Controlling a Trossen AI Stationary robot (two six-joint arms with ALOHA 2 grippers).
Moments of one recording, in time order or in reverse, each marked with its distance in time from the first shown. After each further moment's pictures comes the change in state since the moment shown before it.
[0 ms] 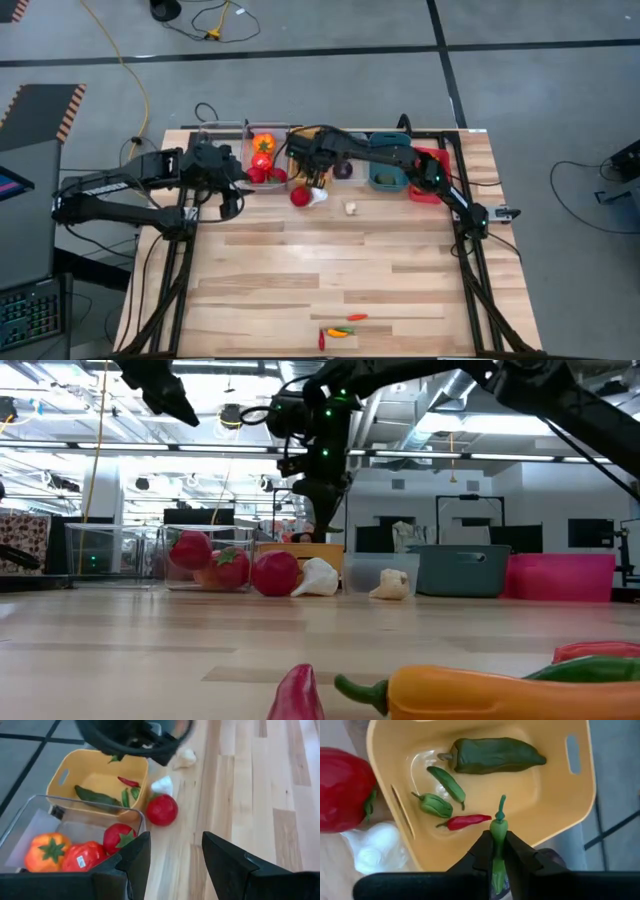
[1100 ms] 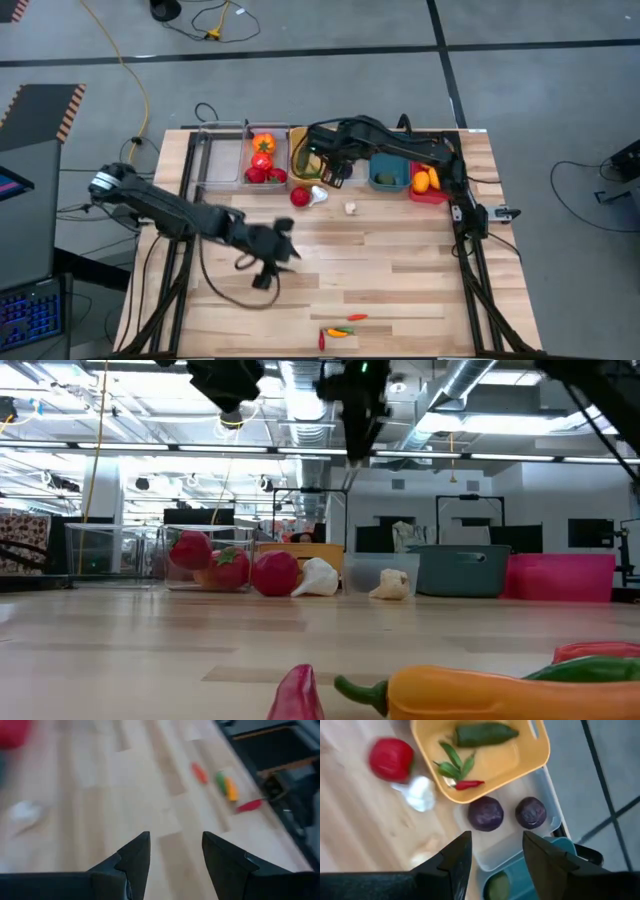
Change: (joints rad) left arm -0.533 0.485 -0.001 0.514 0.050 -0.076; right arm 0.061 -0.226 0.056 -0.316 -0.006 0.194
